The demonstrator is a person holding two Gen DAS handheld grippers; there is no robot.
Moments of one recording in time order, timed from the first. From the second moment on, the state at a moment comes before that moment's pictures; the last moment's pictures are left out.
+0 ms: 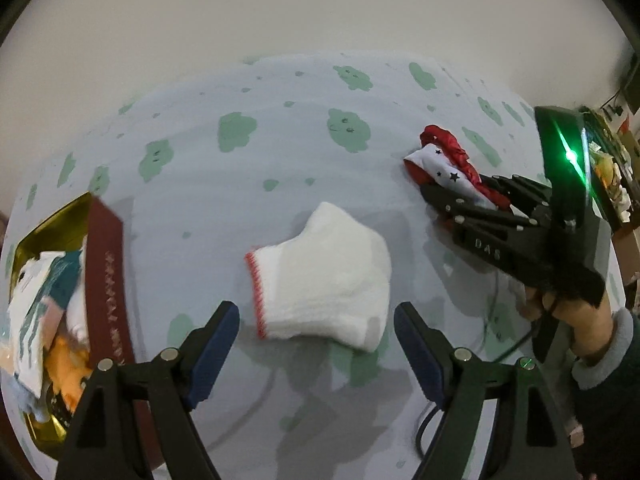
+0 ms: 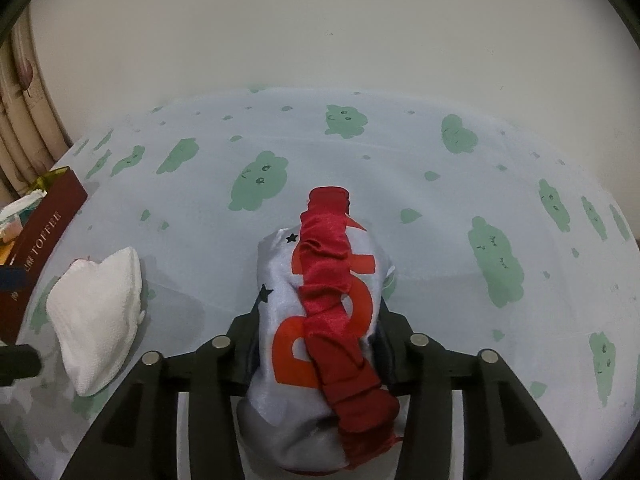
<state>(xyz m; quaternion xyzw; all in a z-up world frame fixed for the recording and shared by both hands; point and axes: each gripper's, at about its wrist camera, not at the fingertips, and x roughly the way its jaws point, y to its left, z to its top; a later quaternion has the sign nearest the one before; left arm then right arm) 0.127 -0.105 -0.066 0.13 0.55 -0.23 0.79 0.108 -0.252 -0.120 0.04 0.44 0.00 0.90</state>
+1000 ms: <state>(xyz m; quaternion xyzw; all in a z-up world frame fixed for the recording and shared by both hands) 0.148 -0.125 -0.114 0.13 0.54 -0.20 0.81 0.109 -0.251 -0.123 0.04 0.45 0.01 0.89</state>
